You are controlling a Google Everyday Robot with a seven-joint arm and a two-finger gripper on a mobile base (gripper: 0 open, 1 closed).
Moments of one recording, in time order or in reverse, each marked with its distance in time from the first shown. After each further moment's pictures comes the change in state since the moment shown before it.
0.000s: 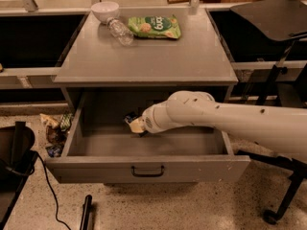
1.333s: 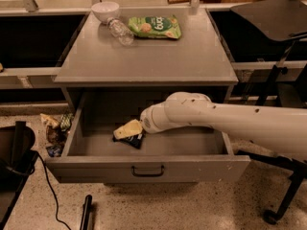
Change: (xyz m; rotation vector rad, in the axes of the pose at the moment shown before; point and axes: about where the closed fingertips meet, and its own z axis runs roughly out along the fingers) arm -0.001 0.002 0.019 -0.025 -0.001 0.020
